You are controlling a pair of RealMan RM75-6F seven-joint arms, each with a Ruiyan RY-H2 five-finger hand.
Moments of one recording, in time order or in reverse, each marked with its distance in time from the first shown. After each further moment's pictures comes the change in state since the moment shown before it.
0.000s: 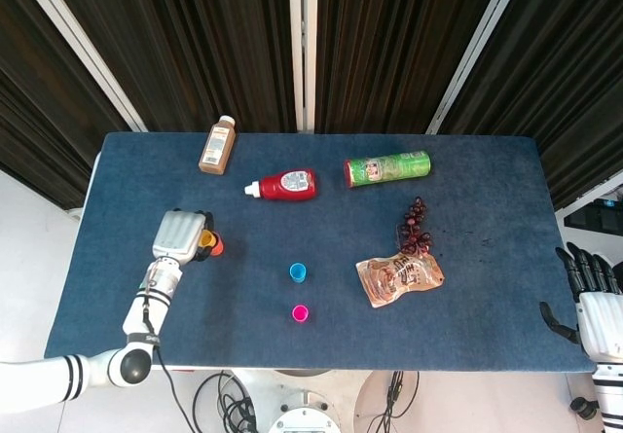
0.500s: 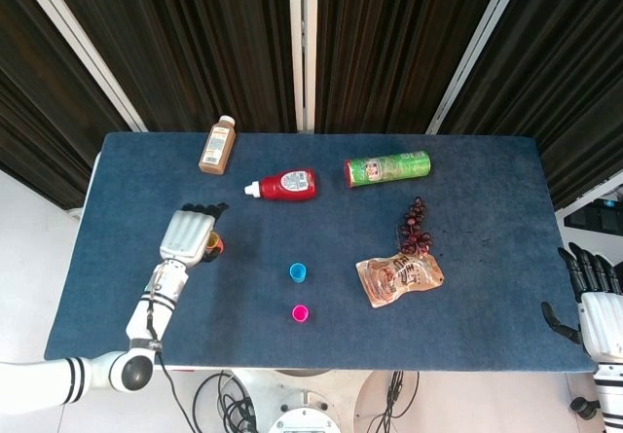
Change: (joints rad) left arm -0.005 -0.005 0.027 -0.032 0.122 0.043 -0.030; right arm -0.001 -0.002 0.002 0.006 0.001 0.000 0.010
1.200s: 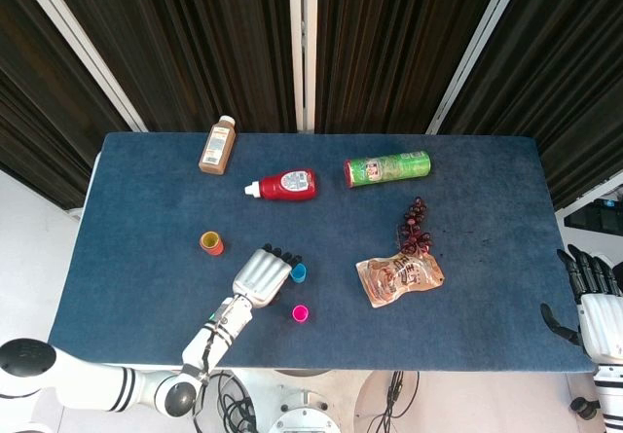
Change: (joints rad) left arm -0.129 -0.230 0.069 -0.016 0.002 -0.052 0.217; right arm -0.002 -0.009 -0.005 0.031 -0.002 -0.004 0.038
